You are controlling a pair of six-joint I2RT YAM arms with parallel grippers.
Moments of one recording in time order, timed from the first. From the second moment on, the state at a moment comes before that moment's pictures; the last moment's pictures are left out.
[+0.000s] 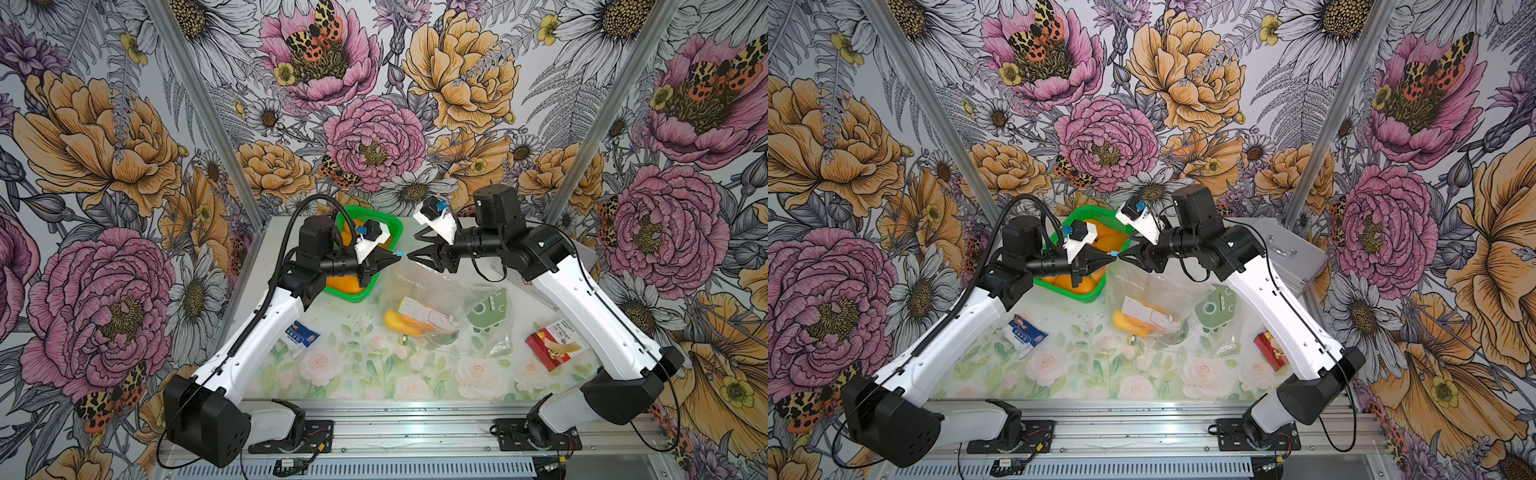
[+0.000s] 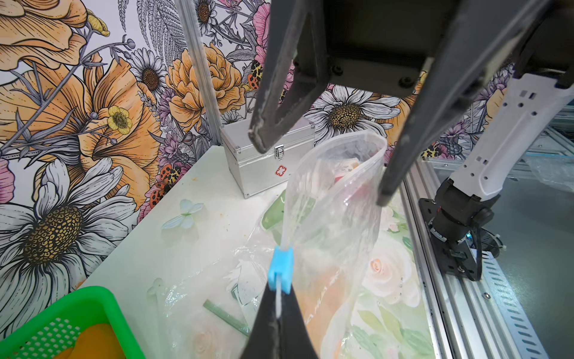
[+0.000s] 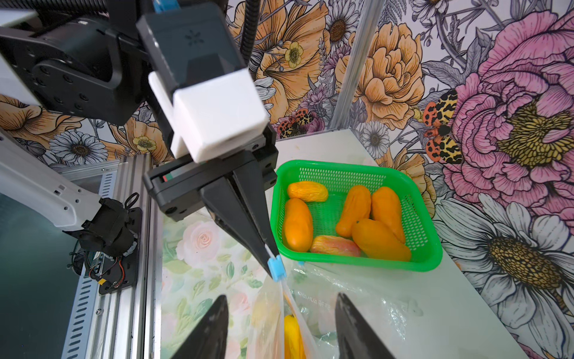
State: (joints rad) left arm -0.38 1.29 1.22 -0.31 0.87 0.33; right arm 0.61 1.52 1.83 -0.86 -0.55 -0.38
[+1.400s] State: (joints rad) left arm -0.38 1.28 1.19 -0.32 0.78 0.35; right arm 0.65 1.66 1.89 -0.90 -0.50 -0.47
